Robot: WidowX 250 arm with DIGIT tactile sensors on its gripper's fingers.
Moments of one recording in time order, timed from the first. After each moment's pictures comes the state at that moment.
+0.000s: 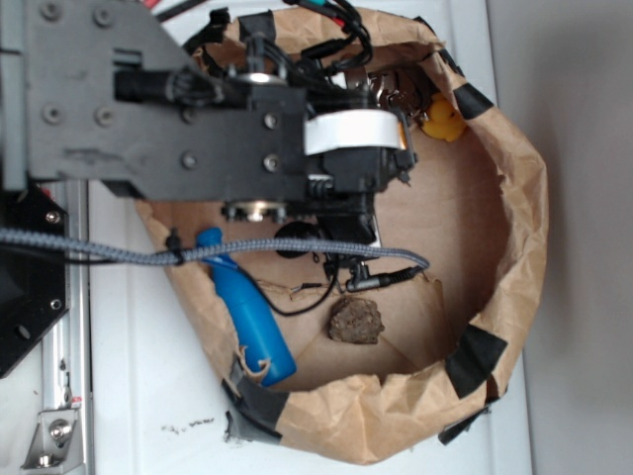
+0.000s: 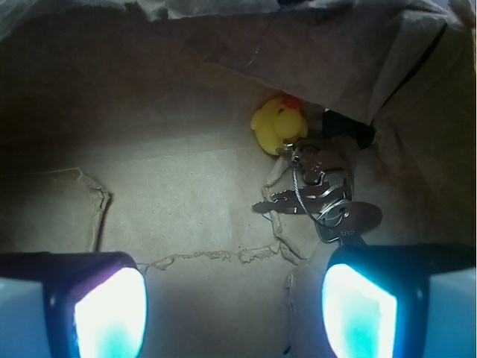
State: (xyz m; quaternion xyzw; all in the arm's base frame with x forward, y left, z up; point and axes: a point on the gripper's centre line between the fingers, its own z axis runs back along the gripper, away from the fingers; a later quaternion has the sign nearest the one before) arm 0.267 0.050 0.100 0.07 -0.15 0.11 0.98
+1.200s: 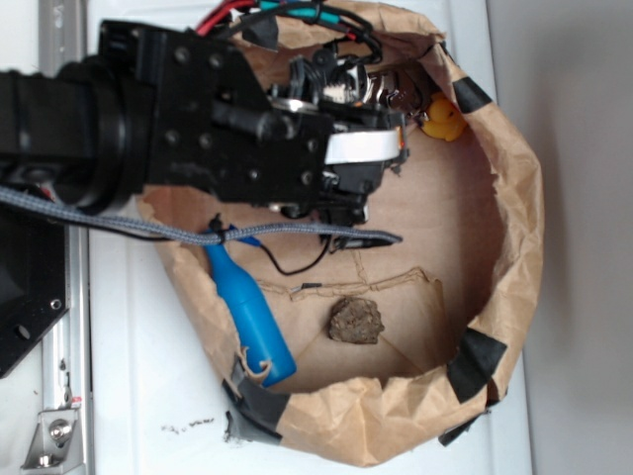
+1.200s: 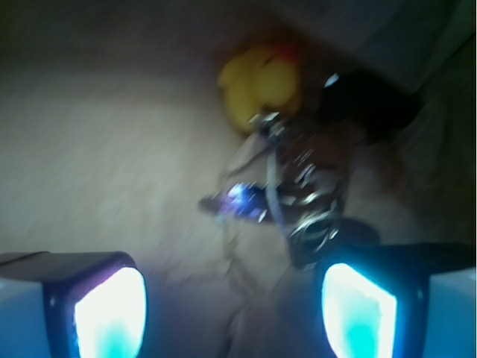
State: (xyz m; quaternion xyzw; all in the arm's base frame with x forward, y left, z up) arm 0.274 0.083 0.052 0.15 -0.14 0.05 0.98
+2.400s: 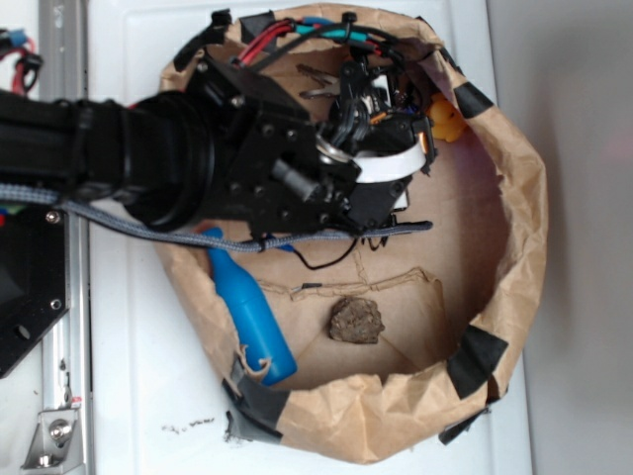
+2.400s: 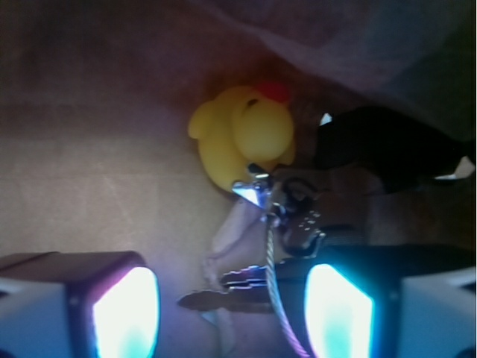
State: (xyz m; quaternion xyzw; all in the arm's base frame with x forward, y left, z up) arm 0.297 0.087 0.031 0.18 -0.19 0.08 0.96
